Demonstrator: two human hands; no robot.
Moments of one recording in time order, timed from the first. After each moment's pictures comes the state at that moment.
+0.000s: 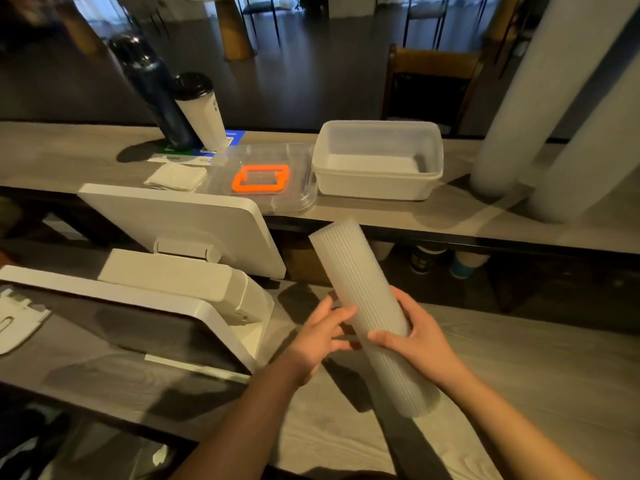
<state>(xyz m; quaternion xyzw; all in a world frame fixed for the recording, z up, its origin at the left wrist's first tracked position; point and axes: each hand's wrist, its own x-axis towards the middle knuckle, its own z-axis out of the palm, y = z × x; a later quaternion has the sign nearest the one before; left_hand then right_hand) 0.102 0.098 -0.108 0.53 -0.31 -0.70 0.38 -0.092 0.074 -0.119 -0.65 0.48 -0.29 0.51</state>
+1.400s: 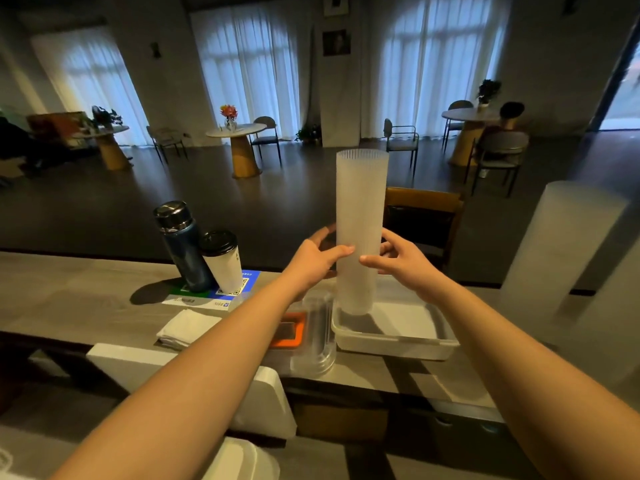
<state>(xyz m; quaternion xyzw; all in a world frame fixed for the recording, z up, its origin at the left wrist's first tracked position) 0.183 -0.189 0.089 0.55 -0.56 -0.43 0.45 -0.012 -0.213 0.075 -0.70 0.44 -0.37 0.41</state>
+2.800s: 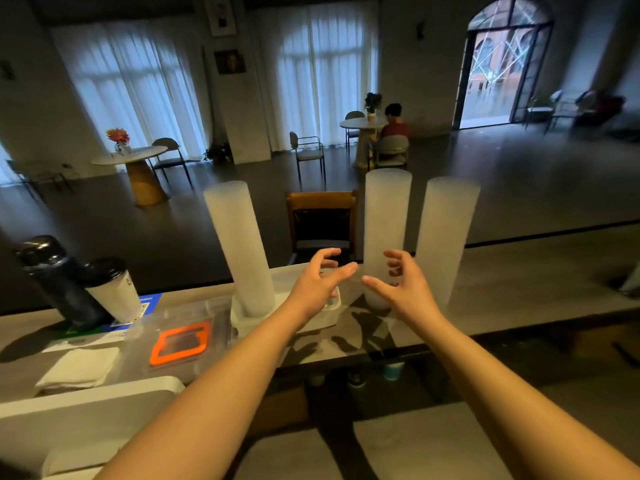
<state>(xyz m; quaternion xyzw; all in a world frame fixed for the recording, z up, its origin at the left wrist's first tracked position) 0.006 -0.119 0.070 0.45 -0.65 -0.49 0.37 -0.178 -0.071 0.049 -0.56 0.61 -0.49 0.26</state>
